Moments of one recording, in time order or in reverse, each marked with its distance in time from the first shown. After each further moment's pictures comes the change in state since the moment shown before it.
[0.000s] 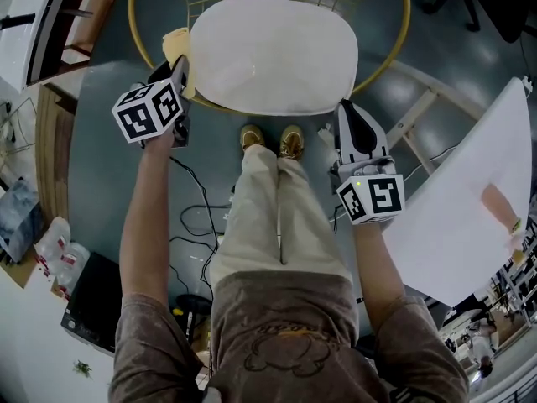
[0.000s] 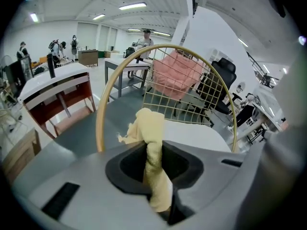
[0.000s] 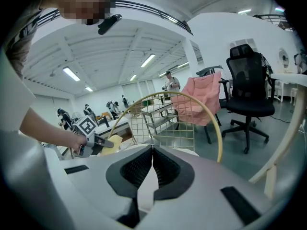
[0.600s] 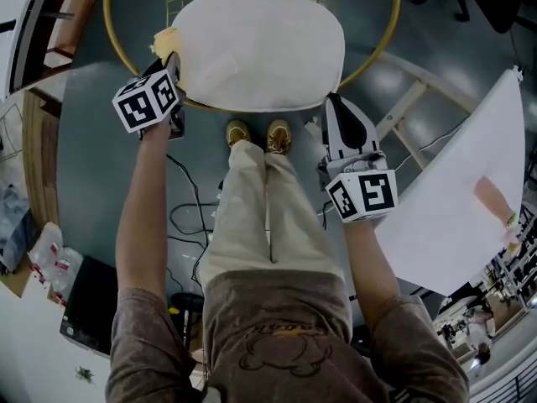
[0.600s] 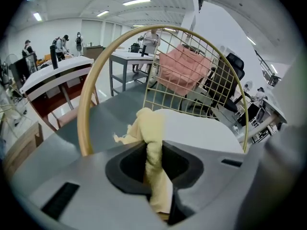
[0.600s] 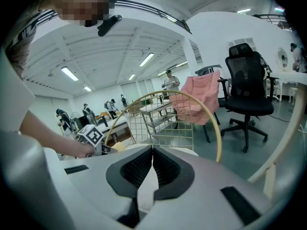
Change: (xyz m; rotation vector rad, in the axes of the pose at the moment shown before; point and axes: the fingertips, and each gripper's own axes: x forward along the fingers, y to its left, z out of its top) left arm 0.043 0.009 -0.028 -0.034 0.043 0.057; right arm 0.004 -0.002 -0.001 0.012 0.014 -0.012
